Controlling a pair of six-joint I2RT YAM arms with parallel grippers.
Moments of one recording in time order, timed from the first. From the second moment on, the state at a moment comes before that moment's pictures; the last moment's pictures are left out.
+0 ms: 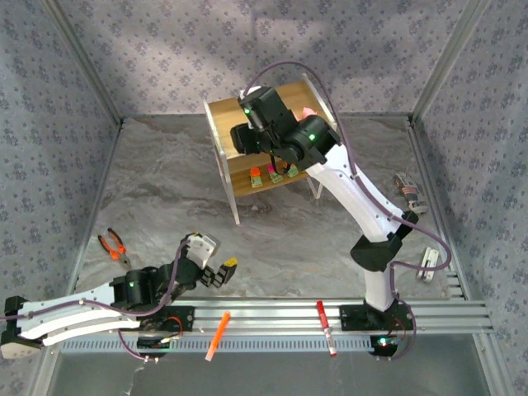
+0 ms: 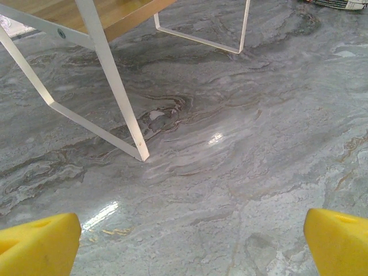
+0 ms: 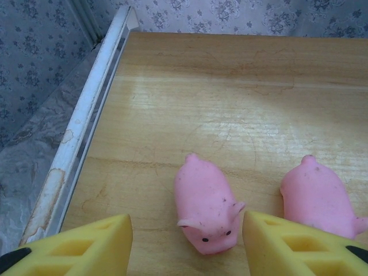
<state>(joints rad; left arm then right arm) -1.32 0.41 0.33 -0.43 -0.60 -0.29 0.88 1.92 2.45 -1.17 0.31 0.29</state>
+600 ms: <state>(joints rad) -1.31 0.40 0.33 -0.43 -0.63 -0.31 0.96 1.57 1.99 -1.03 0.38 0.21</state>
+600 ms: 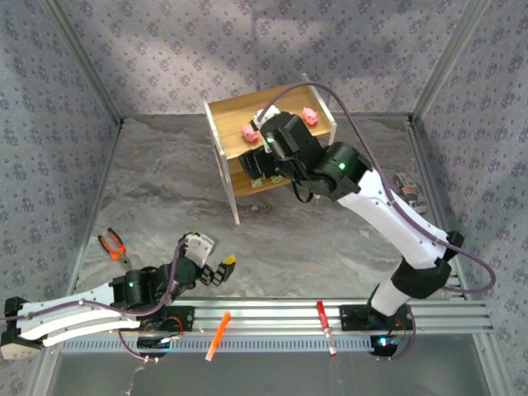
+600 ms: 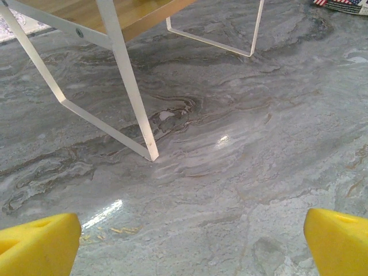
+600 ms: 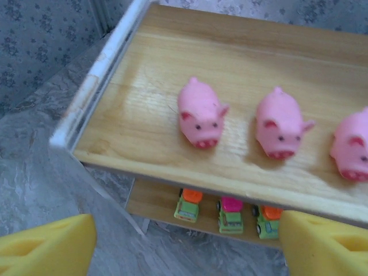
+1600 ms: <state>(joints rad) -1.25 0.49 0.46 -0.42 -0.82 -0.20 0.78 1.00 1.29 -0.94 0.51 0.25</state>
